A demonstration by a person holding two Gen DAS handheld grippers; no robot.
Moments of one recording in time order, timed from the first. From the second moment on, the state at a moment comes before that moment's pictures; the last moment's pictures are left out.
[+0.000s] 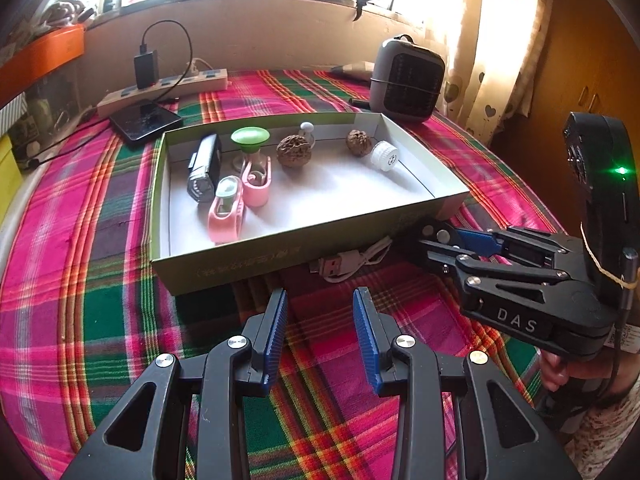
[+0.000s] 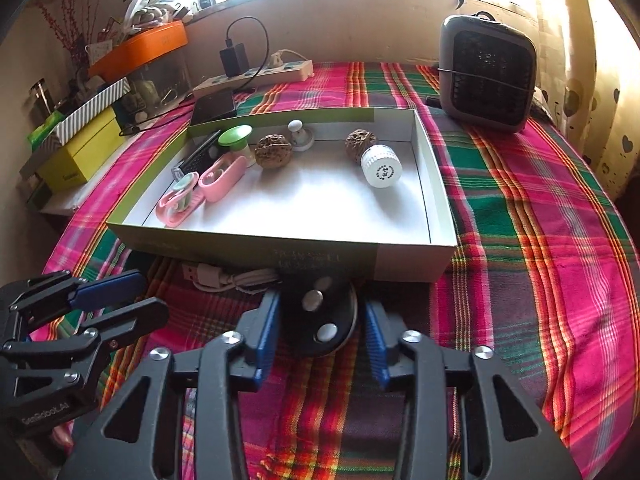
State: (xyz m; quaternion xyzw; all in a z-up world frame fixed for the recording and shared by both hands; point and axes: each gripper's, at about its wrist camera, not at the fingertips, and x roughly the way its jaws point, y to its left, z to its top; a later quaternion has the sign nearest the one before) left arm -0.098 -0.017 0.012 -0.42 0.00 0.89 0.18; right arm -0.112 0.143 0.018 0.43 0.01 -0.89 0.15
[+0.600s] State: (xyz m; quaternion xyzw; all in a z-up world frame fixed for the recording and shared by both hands) left arm -0.106 0.023 0.013 -0.42 0.02 0.88 0.23; right arm -0.101 0.175 0.021 0.41 -0.01 -0.90 0.14
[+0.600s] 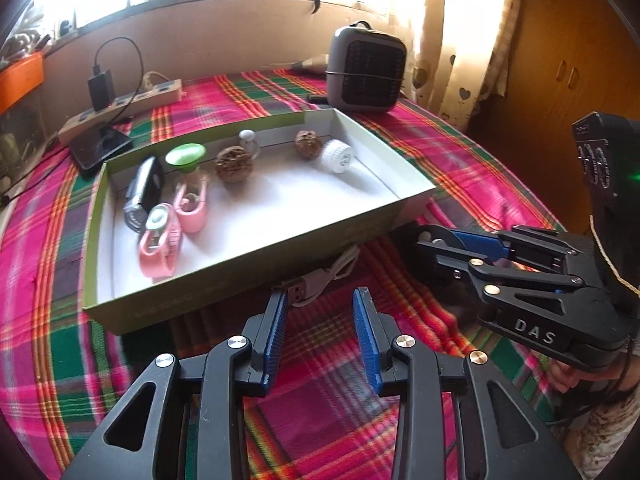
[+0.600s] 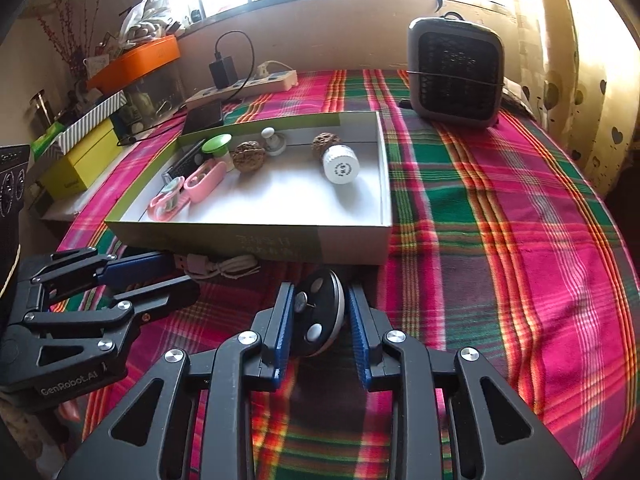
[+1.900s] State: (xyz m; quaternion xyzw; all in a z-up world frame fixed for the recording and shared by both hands) left arm -0.118 0.074 0.006 -0.43 0.07 0.87 0.24; right arm -0.097 0.212 0.020 0.42 -0.04 -0.90 0.13
